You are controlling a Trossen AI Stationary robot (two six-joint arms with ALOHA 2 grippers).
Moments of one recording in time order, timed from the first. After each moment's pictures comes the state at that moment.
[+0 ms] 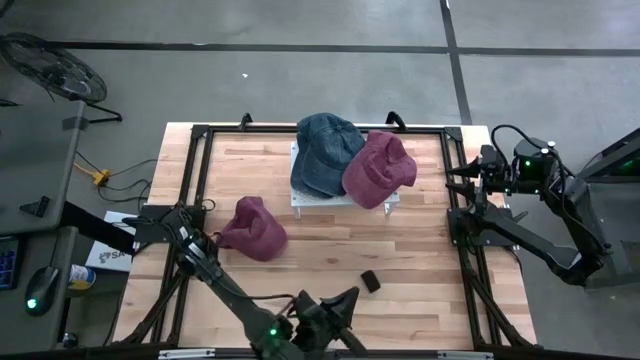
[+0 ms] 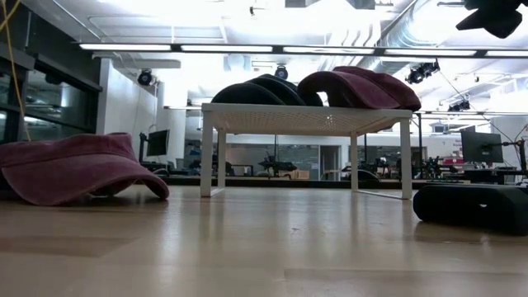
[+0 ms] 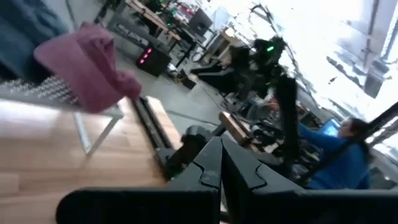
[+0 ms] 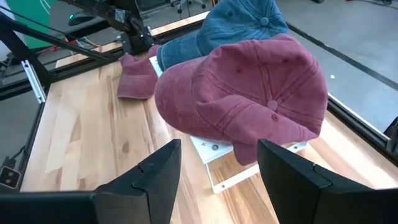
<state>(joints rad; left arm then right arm) -0.75 2.35 2.26 0.32 -1.57 -0.57 -0.80 0.36 0.95 -1.08 -0.47 -0.05</state>
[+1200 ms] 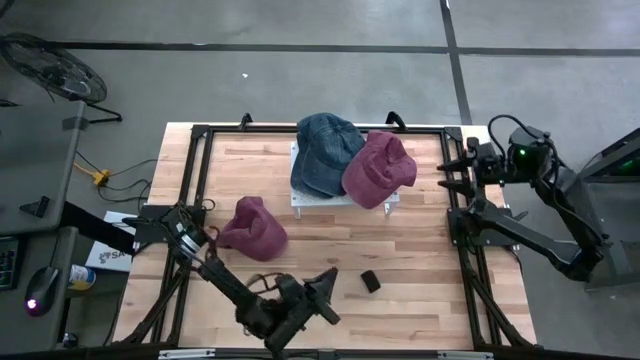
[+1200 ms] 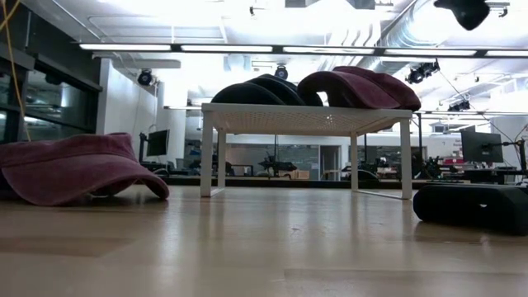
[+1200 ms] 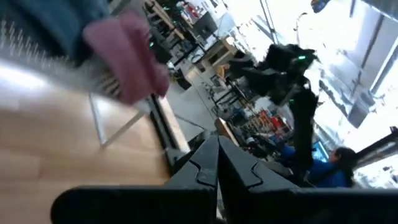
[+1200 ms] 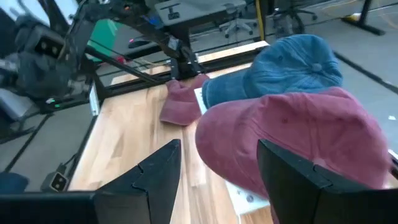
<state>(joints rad) -0.72 2.27 1.72 1.56 -1.57 0.06 -0.79 0.46 0.95 -0.89 -0.68 -0.05</state>
